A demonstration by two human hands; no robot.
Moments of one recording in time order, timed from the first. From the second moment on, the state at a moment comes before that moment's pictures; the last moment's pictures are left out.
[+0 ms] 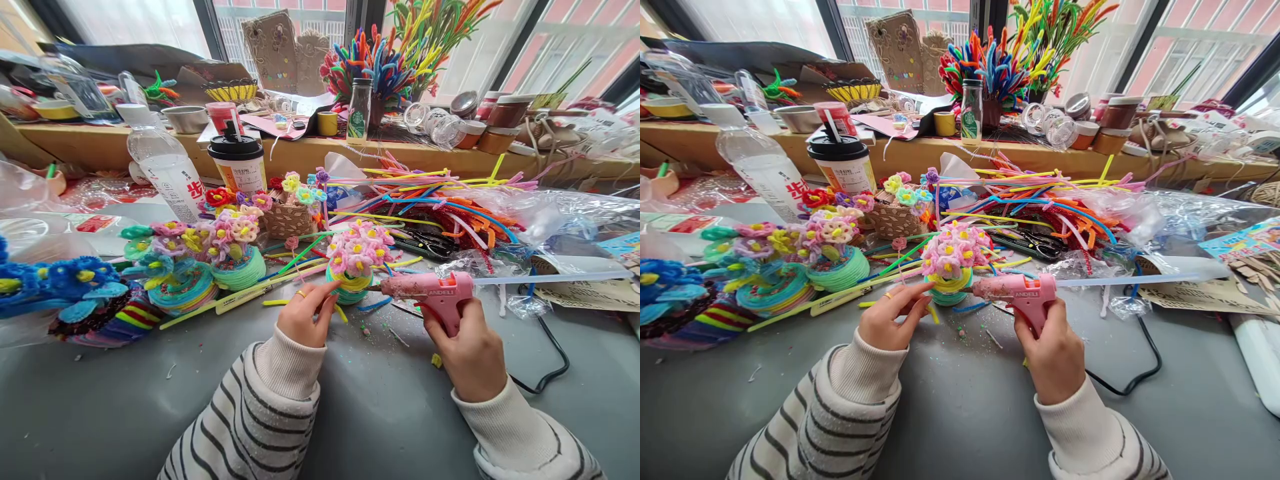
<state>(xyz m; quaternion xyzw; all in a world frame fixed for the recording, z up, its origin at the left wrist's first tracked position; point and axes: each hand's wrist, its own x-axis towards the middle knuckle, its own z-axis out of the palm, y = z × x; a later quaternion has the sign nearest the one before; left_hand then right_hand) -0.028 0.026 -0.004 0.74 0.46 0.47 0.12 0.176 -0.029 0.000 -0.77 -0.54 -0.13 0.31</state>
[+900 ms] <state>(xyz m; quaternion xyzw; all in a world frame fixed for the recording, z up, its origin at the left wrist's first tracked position) -0.028 0.025 -0.004 0.74 0.46 0.47 0.13 0.178 -0.027 0.001 -0.80 -0.50 -0.10 0.32</state>
